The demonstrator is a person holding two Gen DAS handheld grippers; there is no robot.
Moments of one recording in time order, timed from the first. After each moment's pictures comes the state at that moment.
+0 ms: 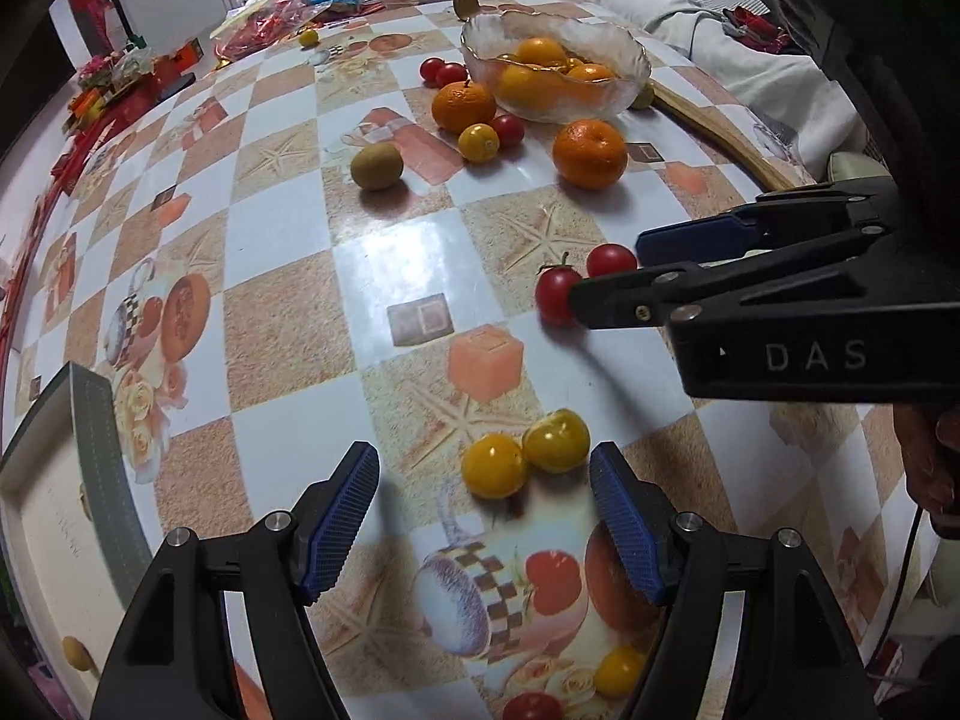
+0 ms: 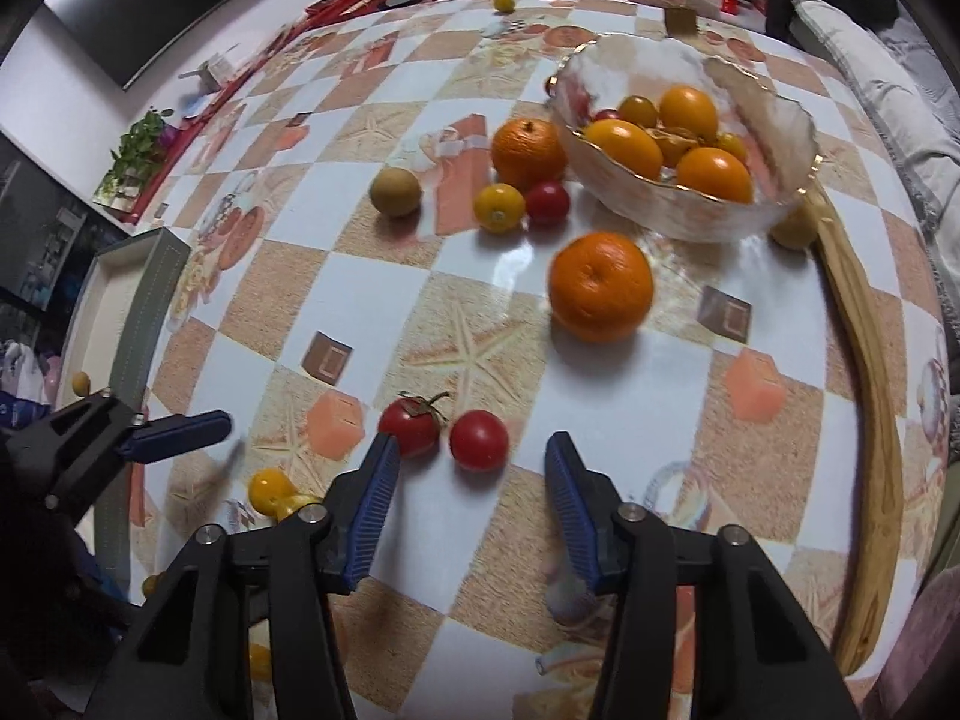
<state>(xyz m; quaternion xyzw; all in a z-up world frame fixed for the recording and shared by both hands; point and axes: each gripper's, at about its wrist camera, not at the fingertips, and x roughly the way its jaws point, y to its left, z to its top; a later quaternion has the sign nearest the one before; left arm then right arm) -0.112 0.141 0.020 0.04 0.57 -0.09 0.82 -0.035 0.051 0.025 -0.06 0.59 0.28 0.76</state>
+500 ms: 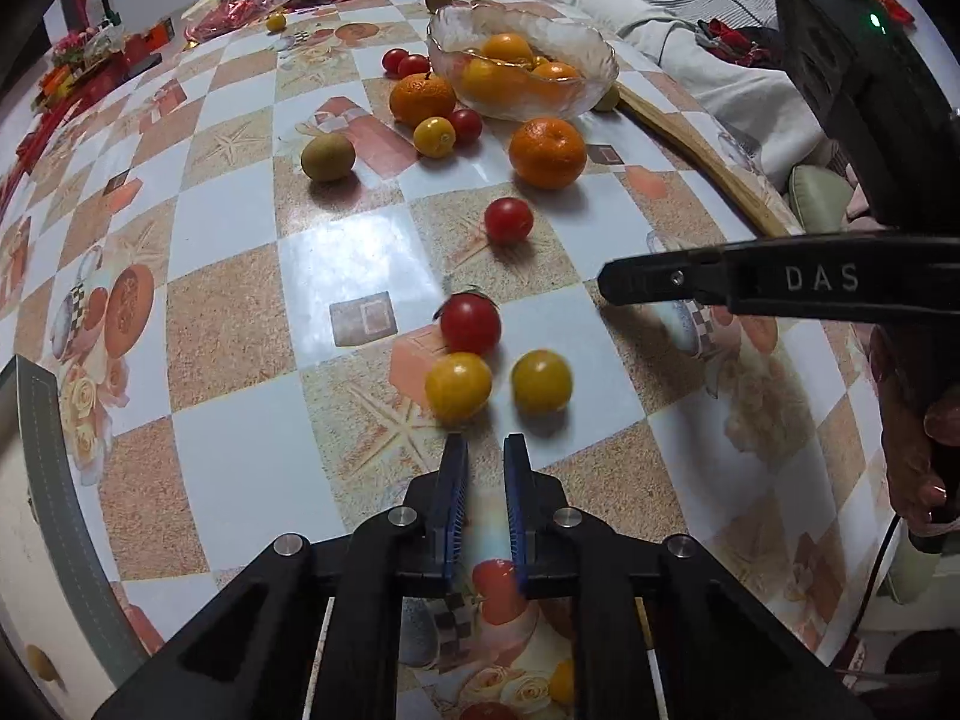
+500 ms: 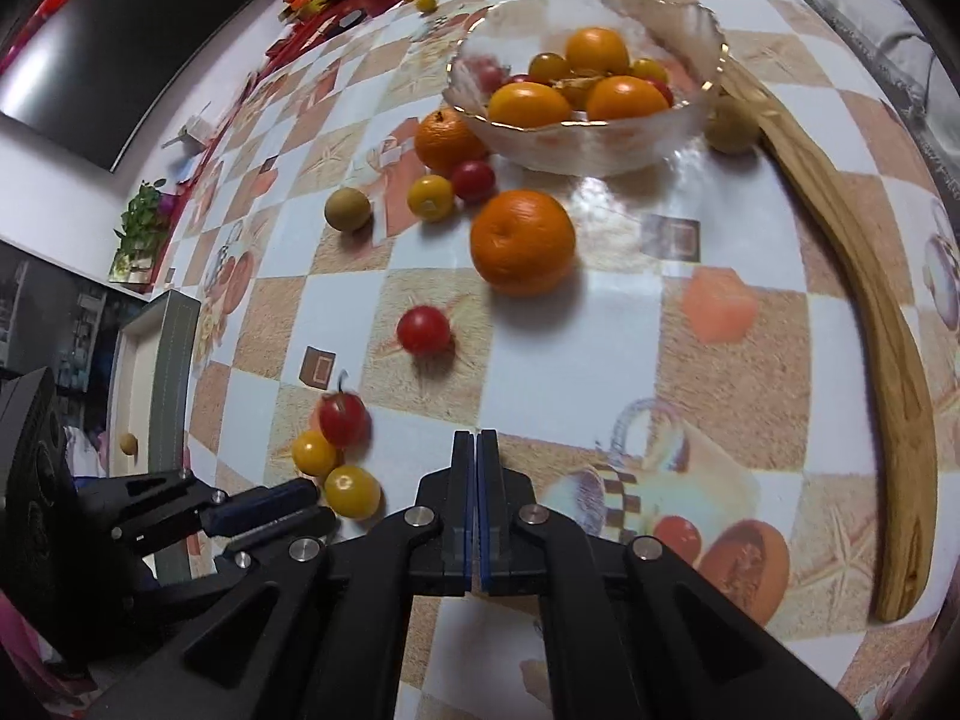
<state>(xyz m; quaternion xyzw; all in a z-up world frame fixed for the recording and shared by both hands) -0.111 0.139 0.018 -0.01 0.58 -0.14 0.81 -0.032 0.011 0.019 0.05 0.62 0.25 0.74</state>
